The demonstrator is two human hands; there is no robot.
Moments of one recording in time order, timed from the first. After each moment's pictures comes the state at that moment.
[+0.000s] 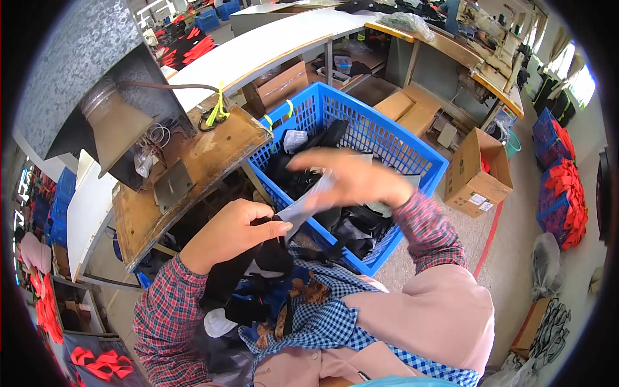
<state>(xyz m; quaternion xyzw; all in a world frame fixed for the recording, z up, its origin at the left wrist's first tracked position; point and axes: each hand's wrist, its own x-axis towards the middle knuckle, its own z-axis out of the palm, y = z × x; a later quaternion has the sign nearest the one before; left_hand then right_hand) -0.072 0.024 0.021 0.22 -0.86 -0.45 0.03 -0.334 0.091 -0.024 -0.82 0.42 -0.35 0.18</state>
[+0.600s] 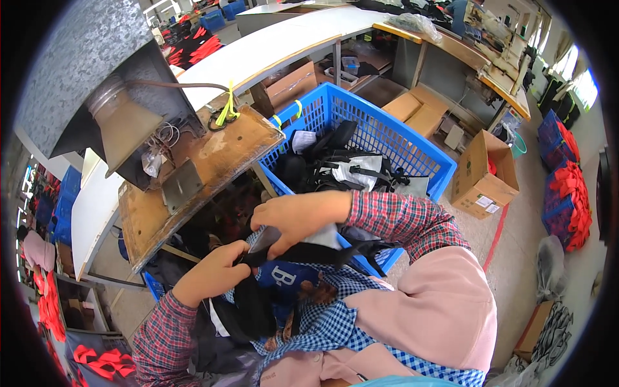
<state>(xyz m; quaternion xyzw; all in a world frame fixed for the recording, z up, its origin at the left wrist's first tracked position) 0.005 0.032 -0.008 0.33 -0.82 -0.46 -0.05 -0.238 0.039 -0.061 -0.89 0.30 -0.20 0.27</state>
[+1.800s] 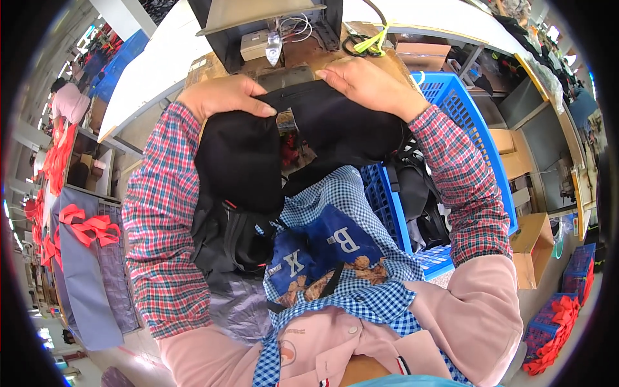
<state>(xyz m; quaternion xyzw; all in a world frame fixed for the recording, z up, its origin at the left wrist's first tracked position) 0.127 -0.150 0.008 0.44 -0.72 -0.54 0.00 -0.163 -0.143 -0.035 -0.90 0.30 -0.30 0.06</state>
